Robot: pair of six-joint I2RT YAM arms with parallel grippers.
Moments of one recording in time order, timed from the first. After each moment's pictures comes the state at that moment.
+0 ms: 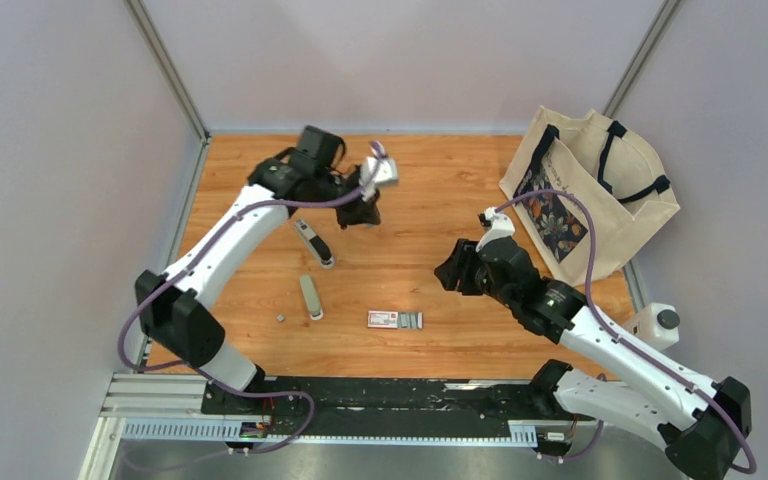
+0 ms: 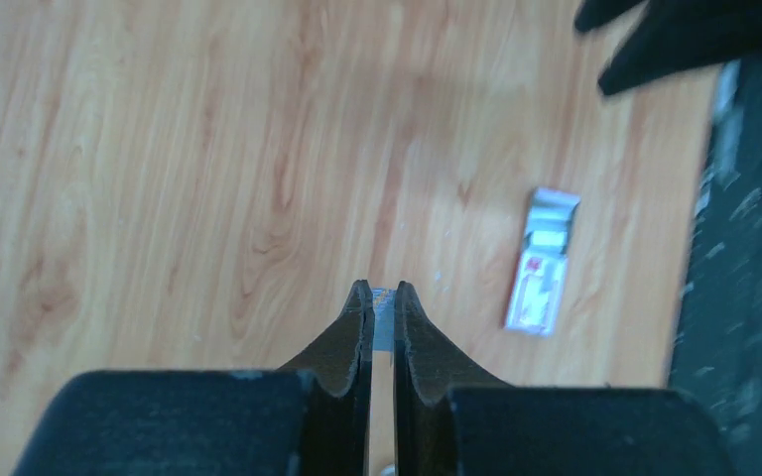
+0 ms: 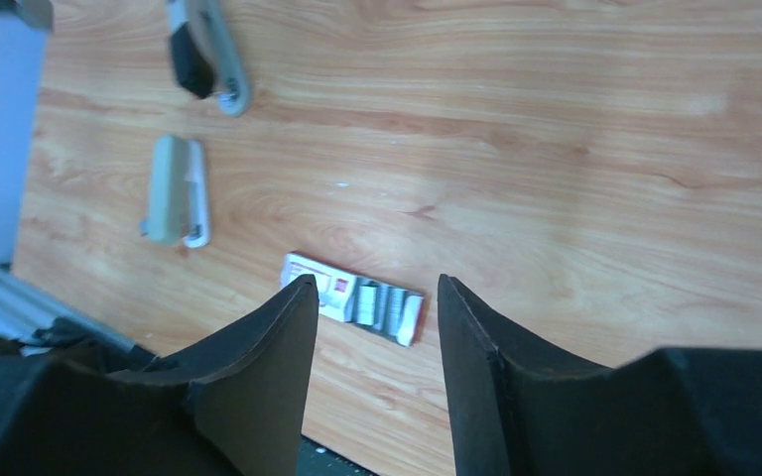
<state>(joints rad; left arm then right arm) -0.58 1.60 1.55 -0.87 0.57 0.72 0.78 0.90 0.72 -0.40 0.21 0.70</state>
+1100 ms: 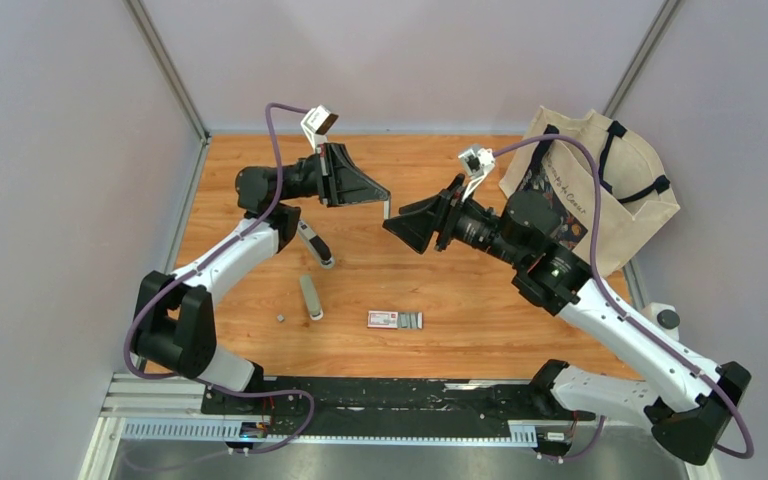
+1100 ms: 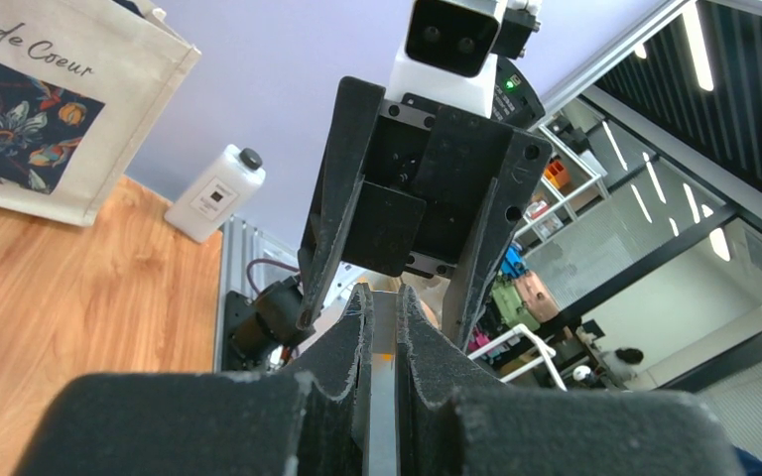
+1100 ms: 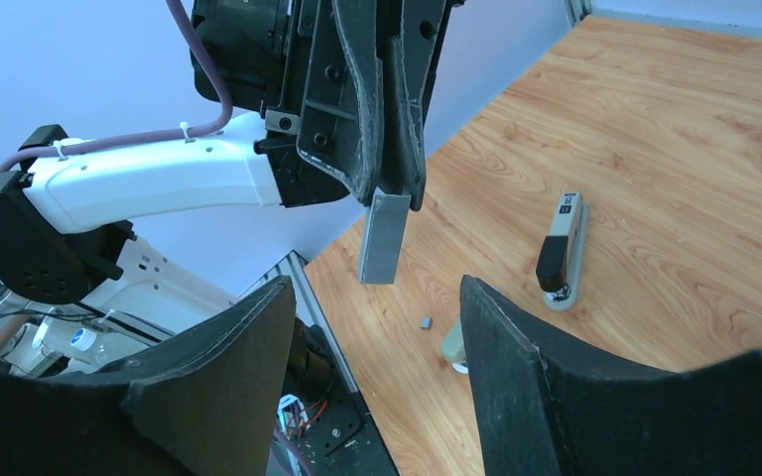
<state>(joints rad) -0.38 1.48 1.04 1.20 1.14 -1.57 0.78 1.02 1.07 0.00 -0.29 0.56</state>
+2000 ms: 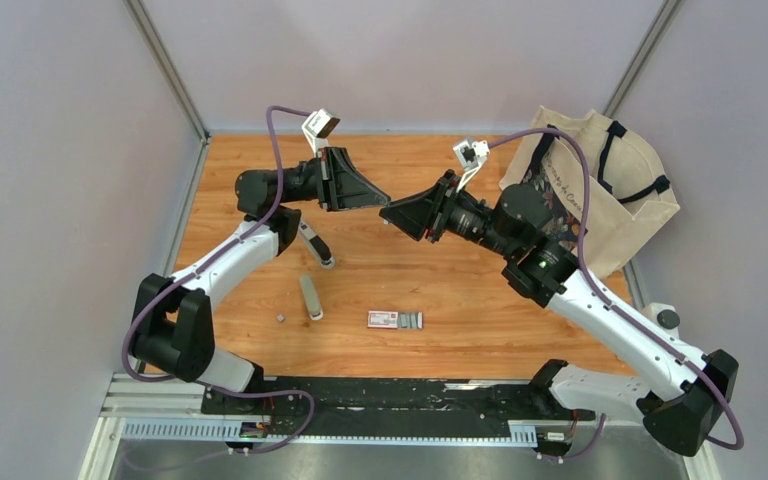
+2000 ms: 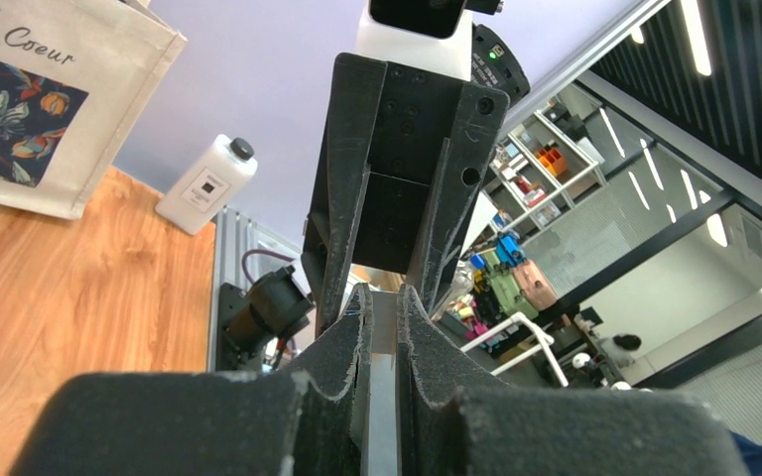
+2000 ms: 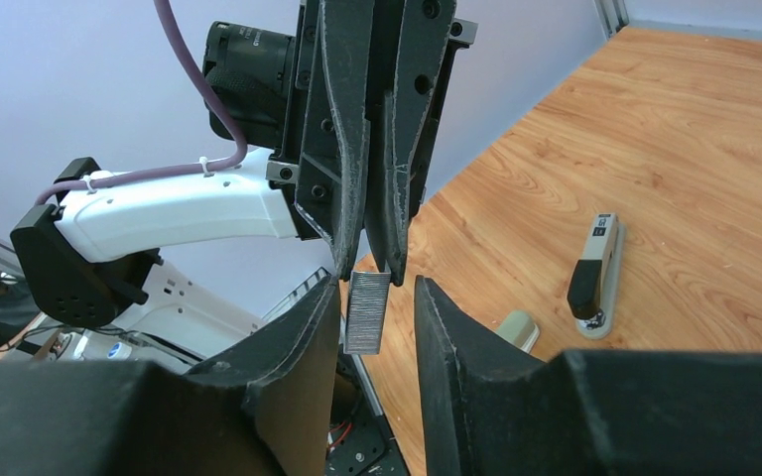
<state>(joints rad) -0.39 1.46 1.02 1.22 1.15 -1.58 0.76 1.09 1.07 0.13 -0.34 0.64</state>
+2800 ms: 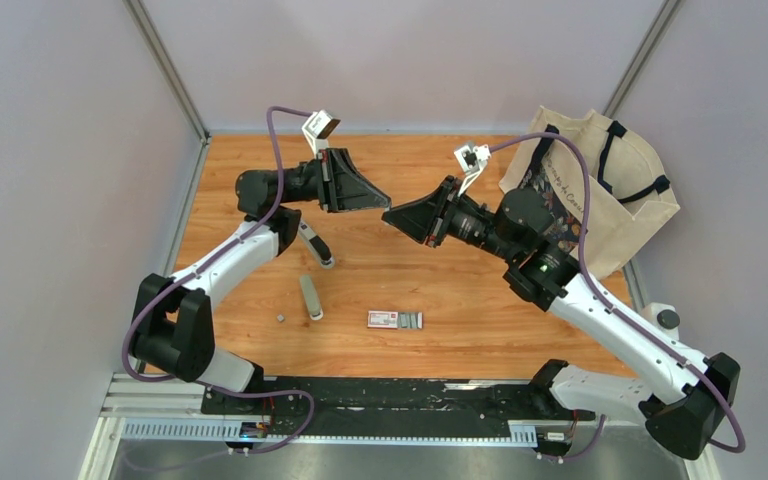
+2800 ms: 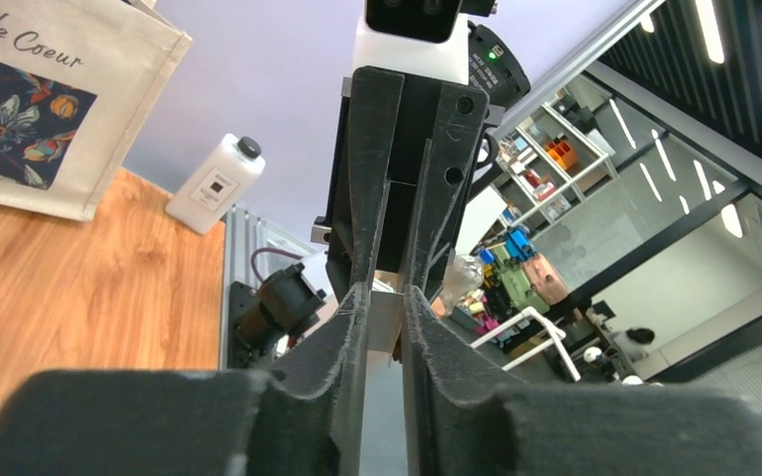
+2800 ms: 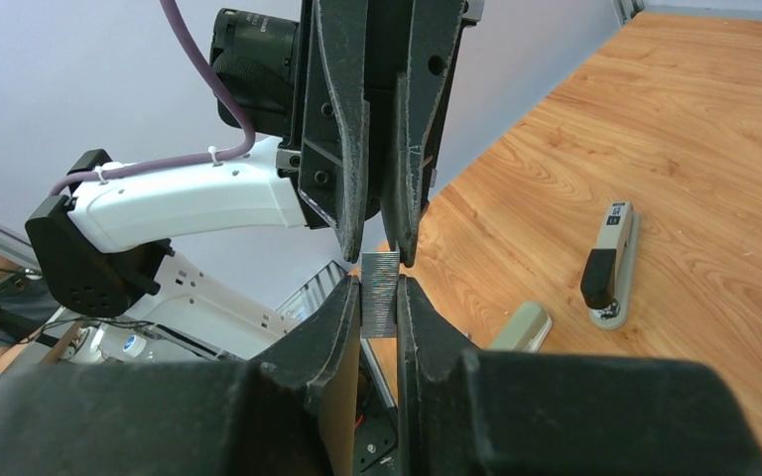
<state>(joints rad) -0.39 1.46 1.02 1.22 1.16 -1.55 0.76 1.07 1.04 0.14 -0.35 0.67</state>
